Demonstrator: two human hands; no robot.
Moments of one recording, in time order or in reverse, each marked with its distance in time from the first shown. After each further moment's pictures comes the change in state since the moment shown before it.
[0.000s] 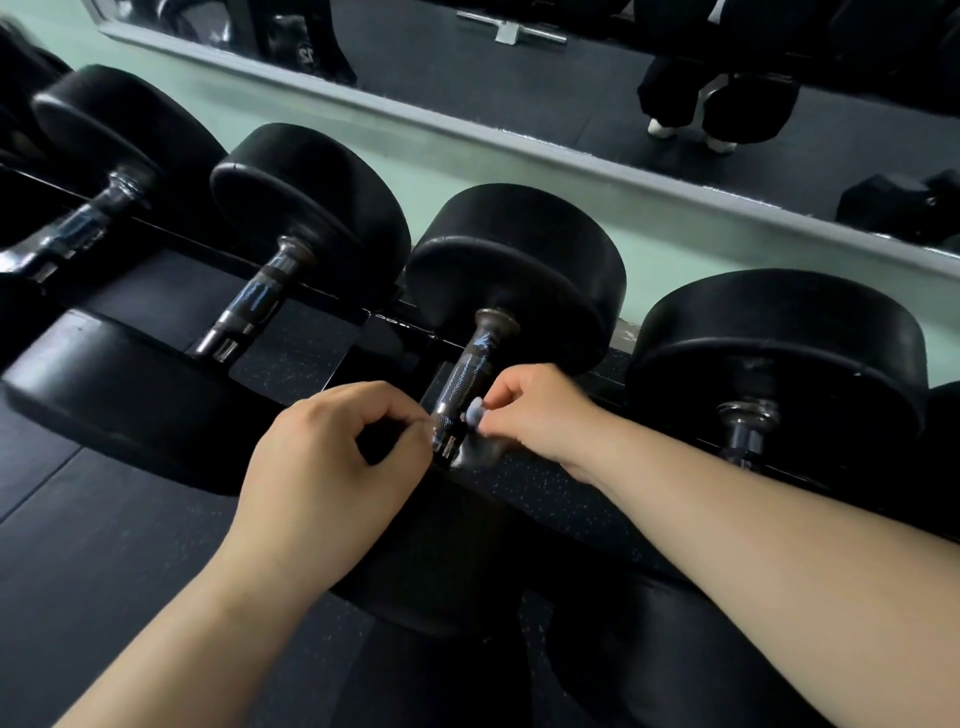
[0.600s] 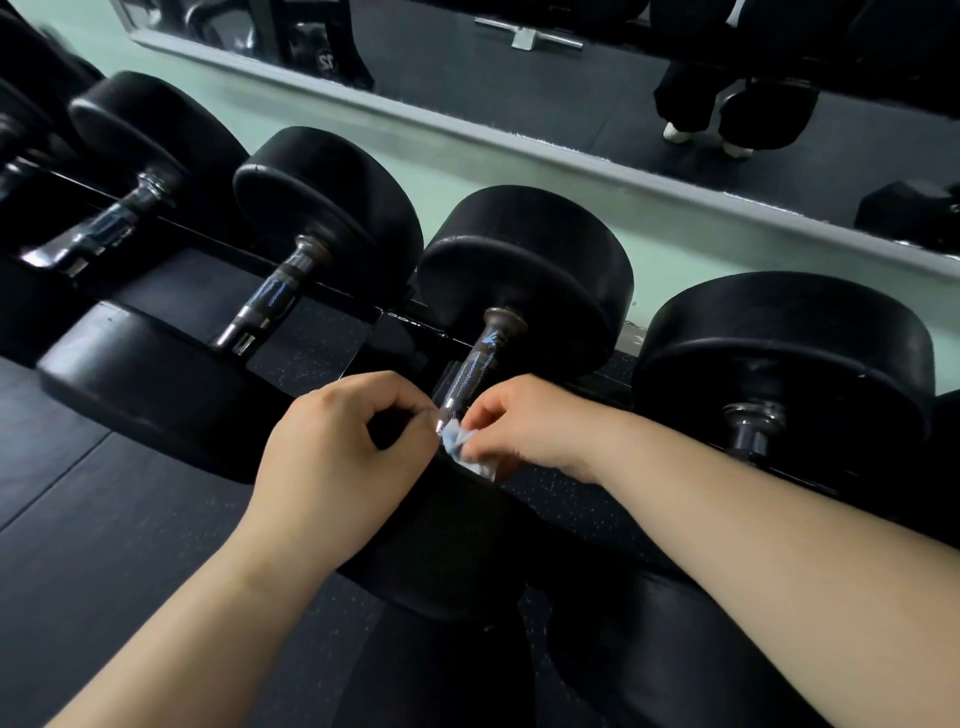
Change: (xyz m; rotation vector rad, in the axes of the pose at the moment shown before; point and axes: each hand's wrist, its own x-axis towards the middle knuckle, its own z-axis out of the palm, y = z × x) left_hand -0.001 0.003 0.000 0.025 0.025 0.013; right_hand -0.014 -0.013 0.002 -0.019 -0.290 -0.036
